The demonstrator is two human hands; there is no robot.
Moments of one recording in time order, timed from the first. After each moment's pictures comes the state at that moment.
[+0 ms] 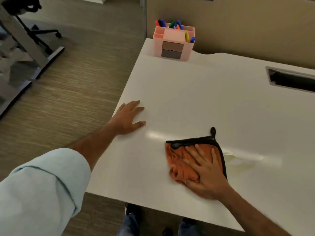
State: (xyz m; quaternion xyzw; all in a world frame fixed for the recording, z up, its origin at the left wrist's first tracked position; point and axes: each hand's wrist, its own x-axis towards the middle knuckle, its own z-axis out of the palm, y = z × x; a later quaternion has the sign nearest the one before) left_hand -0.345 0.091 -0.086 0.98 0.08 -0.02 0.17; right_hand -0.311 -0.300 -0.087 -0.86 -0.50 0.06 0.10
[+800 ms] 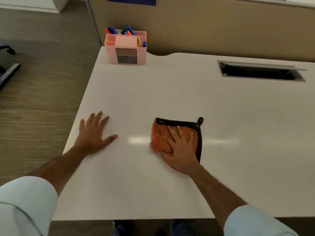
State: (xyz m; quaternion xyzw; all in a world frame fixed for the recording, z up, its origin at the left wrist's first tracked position) left_hand -0.337 0.055 -0.093 0.99 0.13 -0.04 0.10; right_hand -0.253 -0.298 -0.080 -0.94 -0.33 0.06 0.10
